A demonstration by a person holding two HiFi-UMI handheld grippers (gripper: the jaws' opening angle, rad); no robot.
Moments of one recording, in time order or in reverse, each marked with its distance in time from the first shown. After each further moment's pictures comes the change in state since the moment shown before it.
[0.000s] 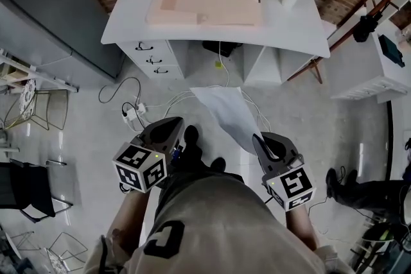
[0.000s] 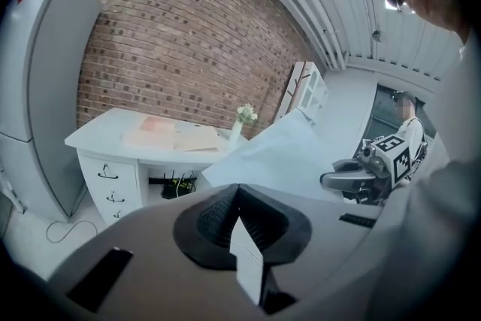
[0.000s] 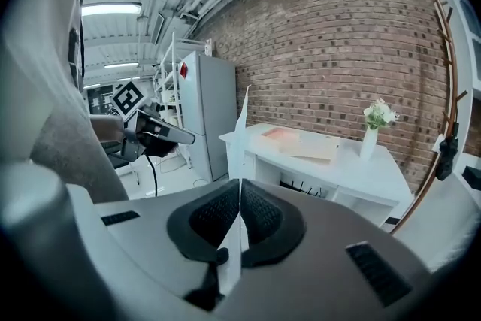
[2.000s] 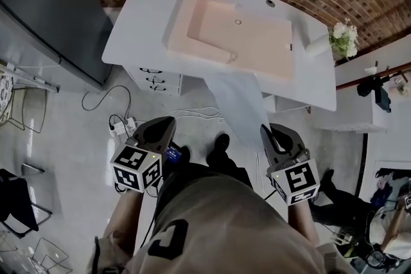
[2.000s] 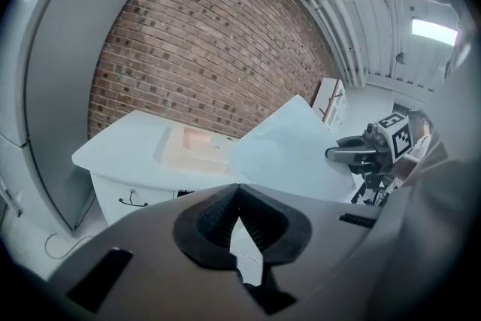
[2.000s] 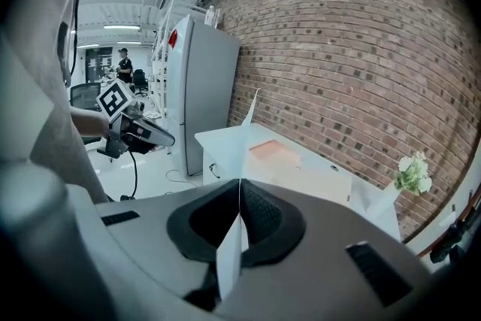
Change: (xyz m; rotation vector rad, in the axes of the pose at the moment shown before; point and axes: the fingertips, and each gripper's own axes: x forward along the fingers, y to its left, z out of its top) left arm 0.044 0.231 0.072 -0.084 -0.068 0.032; right arm 0.208 -0.056 0.133 -0.229 0.164 -0.086
